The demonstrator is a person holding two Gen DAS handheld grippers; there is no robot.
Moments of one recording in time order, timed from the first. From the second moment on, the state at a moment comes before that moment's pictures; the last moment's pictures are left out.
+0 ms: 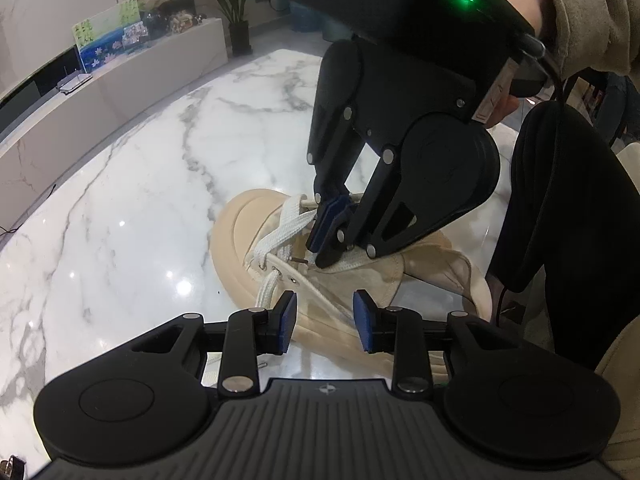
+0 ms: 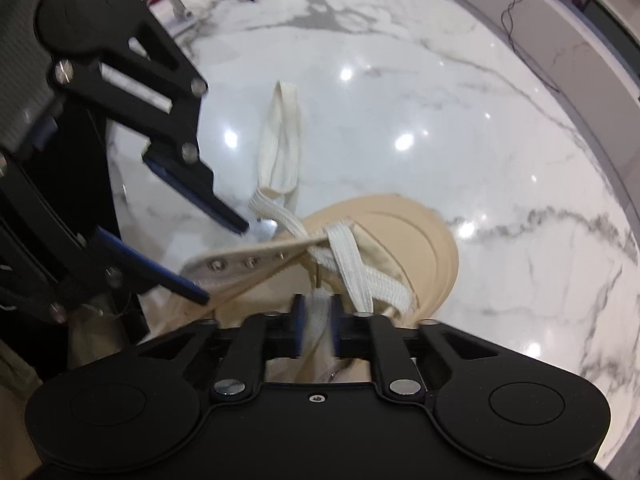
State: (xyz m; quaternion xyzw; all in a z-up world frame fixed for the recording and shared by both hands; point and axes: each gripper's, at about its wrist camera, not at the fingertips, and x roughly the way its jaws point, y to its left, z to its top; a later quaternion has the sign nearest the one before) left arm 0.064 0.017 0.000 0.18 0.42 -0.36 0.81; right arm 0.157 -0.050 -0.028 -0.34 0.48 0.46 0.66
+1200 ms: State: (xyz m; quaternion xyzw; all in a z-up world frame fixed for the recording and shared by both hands) left arm 0.063 0.017 -0.001 0.19 0.43 -0.36 0.81; right arm 0.140 -0.056 -0.031 -0.38 0.42 0.47 0.67
